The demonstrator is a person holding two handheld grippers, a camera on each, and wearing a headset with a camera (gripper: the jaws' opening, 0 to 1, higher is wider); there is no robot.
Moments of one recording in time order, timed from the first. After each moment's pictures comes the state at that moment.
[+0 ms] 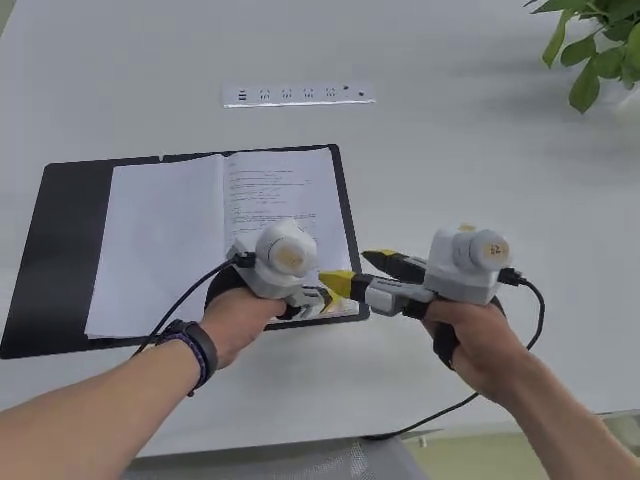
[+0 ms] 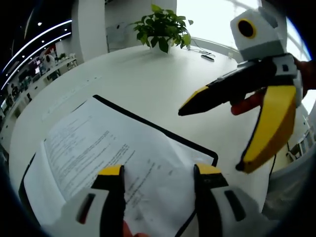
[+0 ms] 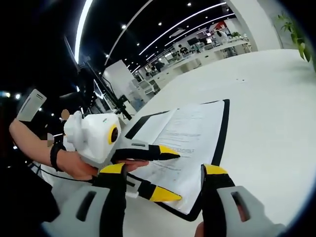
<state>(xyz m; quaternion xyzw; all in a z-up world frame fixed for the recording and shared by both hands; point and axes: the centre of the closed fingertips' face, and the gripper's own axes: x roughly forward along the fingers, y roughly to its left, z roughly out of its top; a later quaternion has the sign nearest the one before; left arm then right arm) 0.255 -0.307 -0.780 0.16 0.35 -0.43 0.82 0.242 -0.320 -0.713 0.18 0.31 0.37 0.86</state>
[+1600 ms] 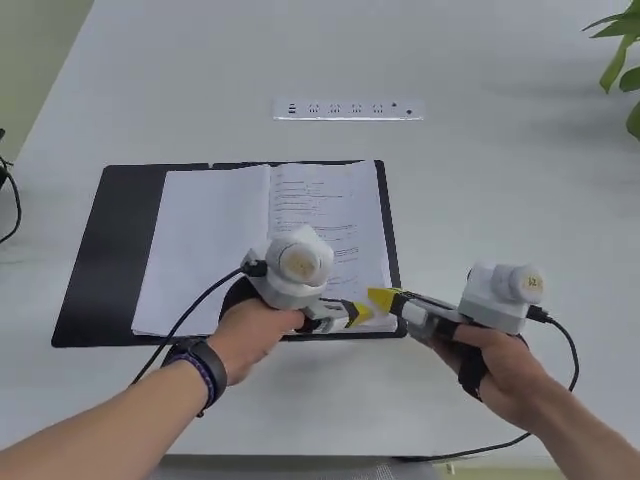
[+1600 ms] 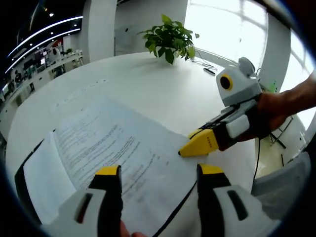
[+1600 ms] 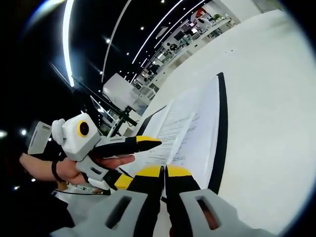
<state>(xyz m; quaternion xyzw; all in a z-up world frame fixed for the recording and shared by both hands) 0.244 -0.280 -0.746 0.09 0.35 -0.42 0.83 0.233 -0.308 -0.741 0.30 0.34 0.36 0.81</state>
